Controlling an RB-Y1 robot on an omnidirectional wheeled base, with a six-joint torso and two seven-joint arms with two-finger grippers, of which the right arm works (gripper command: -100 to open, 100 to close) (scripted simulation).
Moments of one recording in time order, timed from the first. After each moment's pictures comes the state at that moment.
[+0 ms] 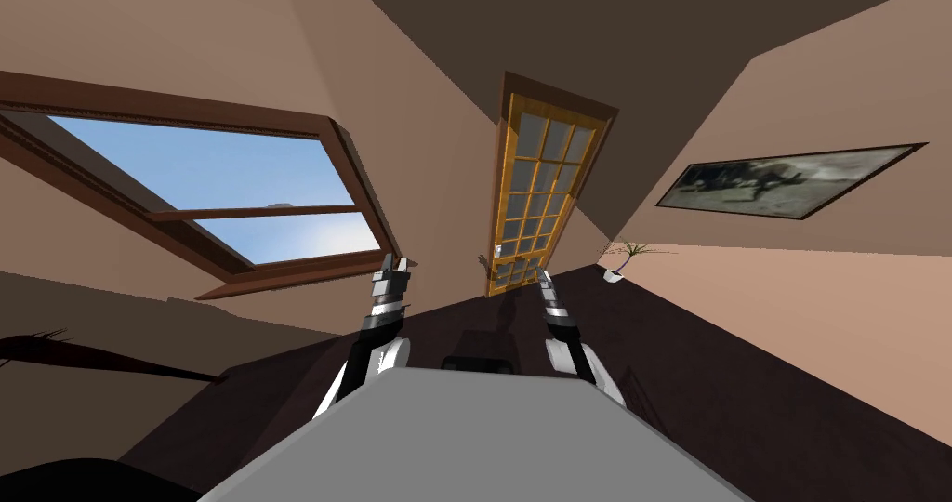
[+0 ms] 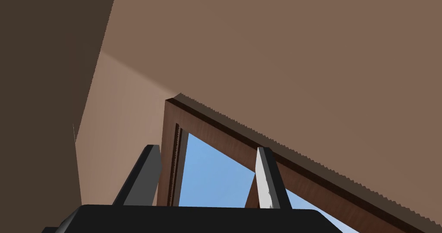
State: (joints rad) arm 0.29 -0.11 -0.08 -1.67 0.12 -0.72 0.45
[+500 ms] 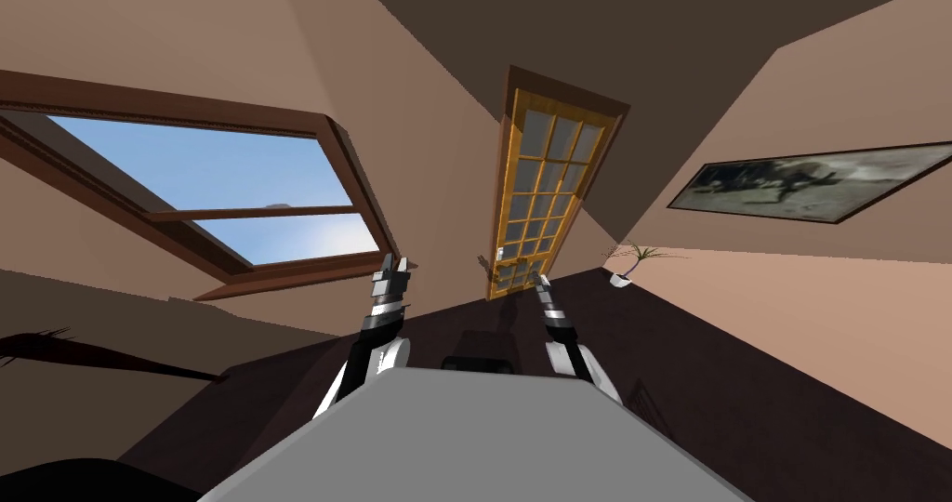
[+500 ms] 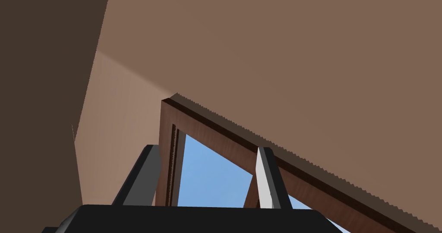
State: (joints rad) arm 0.25 -0.13 -0.09 -1.54 0.15 -0.75 0.53
